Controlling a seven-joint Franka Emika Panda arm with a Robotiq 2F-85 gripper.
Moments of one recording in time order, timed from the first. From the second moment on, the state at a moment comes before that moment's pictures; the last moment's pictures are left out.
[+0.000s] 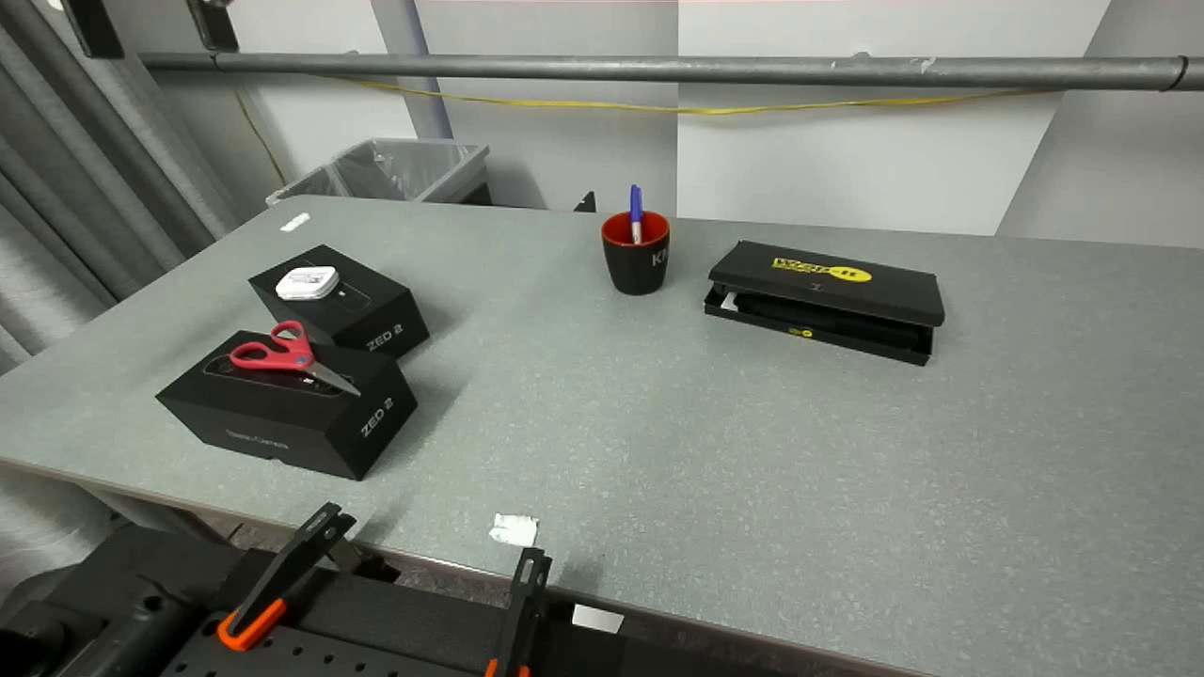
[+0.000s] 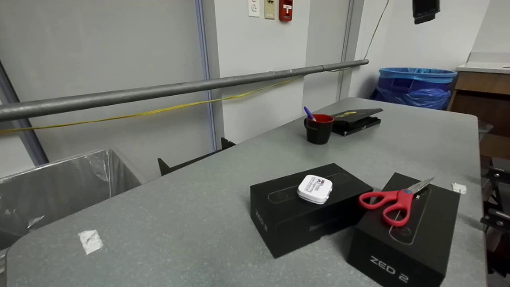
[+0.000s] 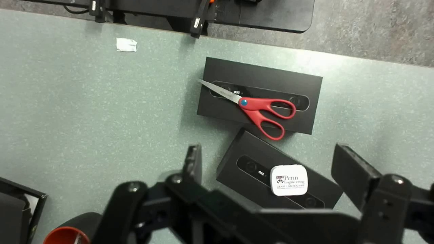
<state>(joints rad) 0.14 -0.16 0.23 -2.14 0.08 1.73 0.22</state>
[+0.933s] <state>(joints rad) 0.01 -0.14 0.02 -2.33 -0.08 2.25 0.15</state>
